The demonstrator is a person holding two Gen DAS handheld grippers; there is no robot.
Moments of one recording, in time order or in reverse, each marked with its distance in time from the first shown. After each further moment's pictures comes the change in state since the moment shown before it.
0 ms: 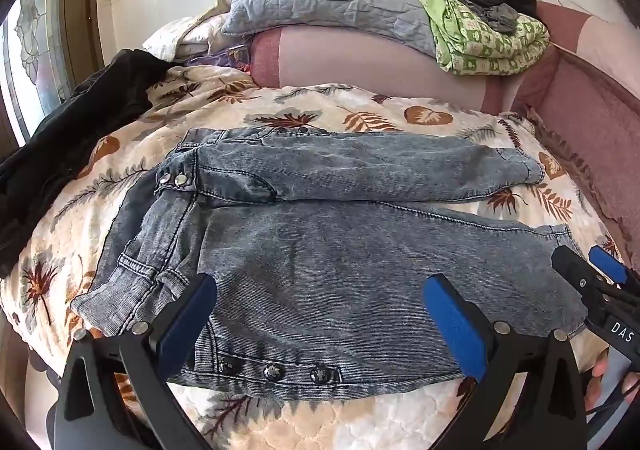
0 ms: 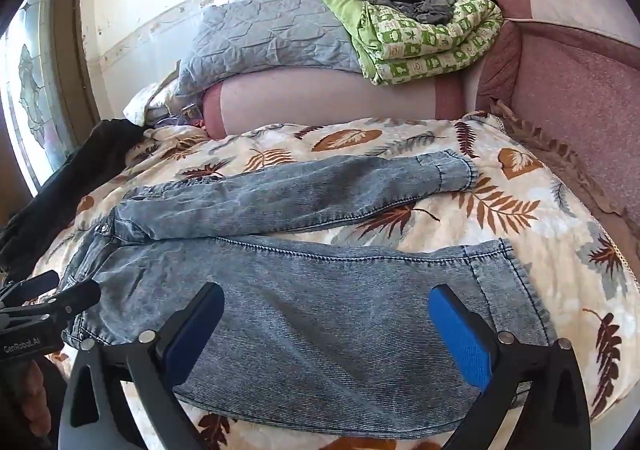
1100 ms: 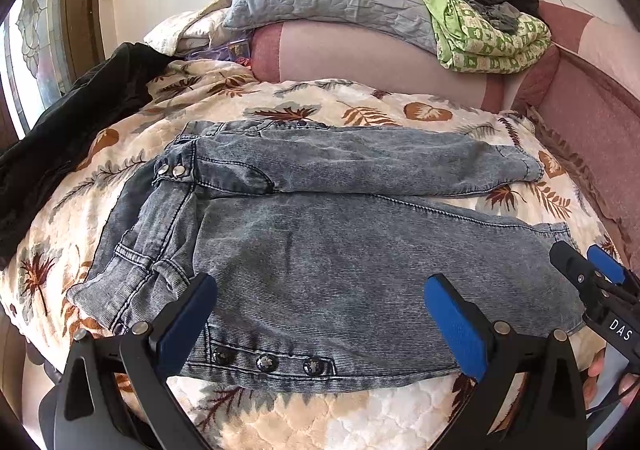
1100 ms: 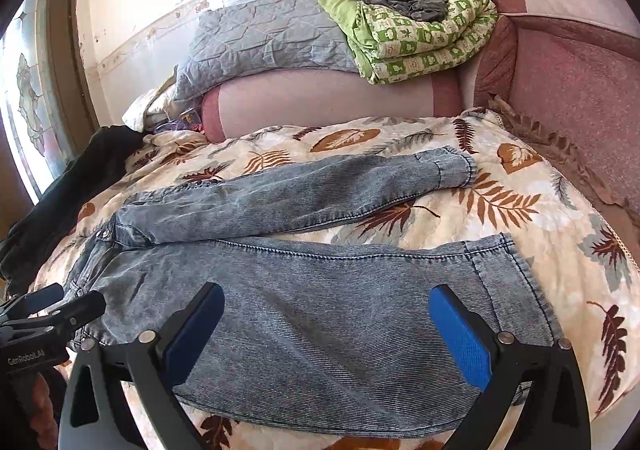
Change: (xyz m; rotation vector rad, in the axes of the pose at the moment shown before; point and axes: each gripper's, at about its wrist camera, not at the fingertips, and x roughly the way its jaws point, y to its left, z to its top) left arm -0.001 -0.003 -0.003 -0.020 0.021 0.002; right arm -0.017 -0.008 0.005 0.018 -0.016 0.001
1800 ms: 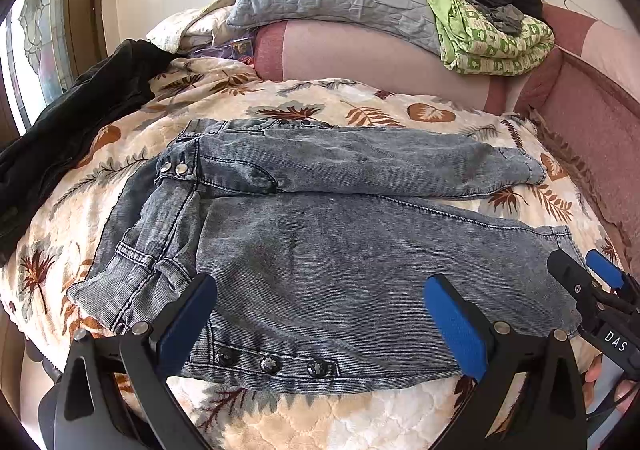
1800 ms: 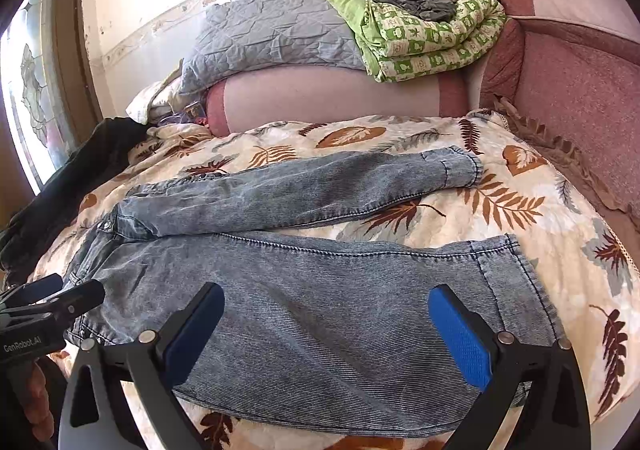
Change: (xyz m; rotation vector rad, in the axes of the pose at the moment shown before) left arm 0.001 0.004 0.002 -0.011 0.003 -0.001; right arm 0.002 0.006 -0.002 -0.025 0.009 0.004
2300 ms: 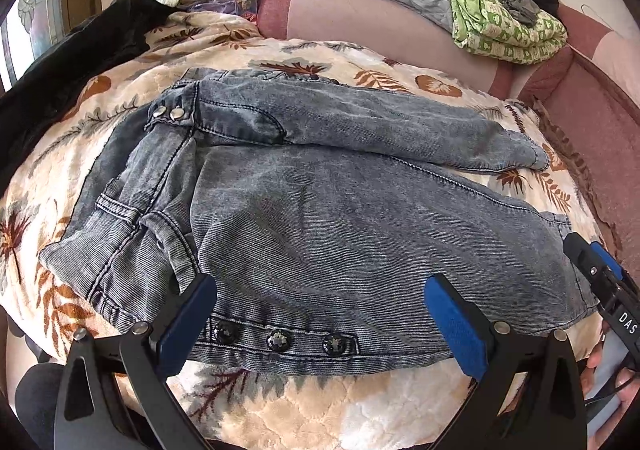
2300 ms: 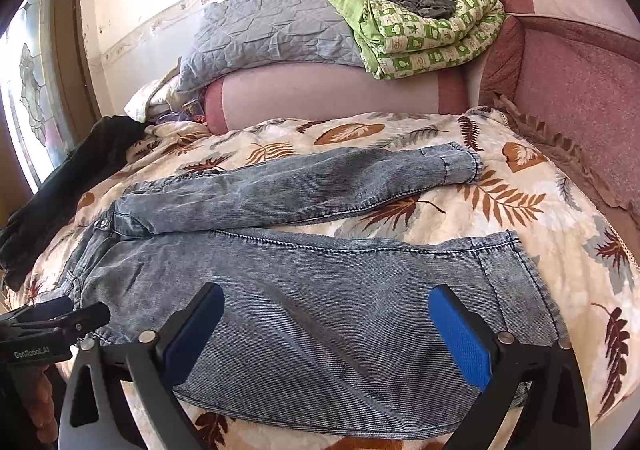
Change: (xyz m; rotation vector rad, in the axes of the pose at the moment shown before) left arm 0.025 0.026 -0.015 -0.076 0.133 -0.084; right arm 0.005 -0.004 -0.002 0.004 0.010 -0.001
